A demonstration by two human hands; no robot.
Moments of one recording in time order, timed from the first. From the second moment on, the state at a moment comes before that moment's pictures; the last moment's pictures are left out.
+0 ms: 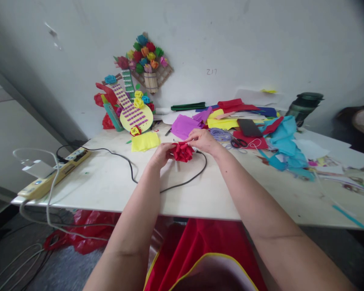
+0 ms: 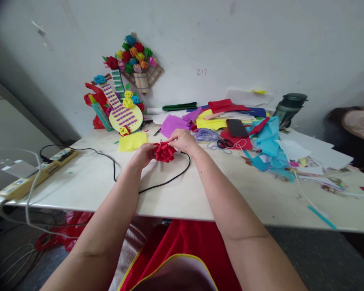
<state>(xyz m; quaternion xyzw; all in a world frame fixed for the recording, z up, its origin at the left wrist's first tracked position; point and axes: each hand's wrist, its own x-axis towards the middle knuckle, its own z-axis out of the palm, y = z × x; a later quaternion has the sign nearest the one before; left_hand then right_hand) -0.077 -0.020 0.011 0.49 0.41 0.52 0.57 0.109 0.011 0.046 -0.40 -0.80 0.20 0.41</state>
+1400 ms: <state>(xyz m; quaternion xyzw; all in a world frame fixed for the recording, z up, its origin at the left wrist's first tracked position) -0.073 -0.021 0.012 0.35 0.38 0.56 0.64 0.112 0.000 0.056 -0.30 -0.84 0.23 0.39</state>
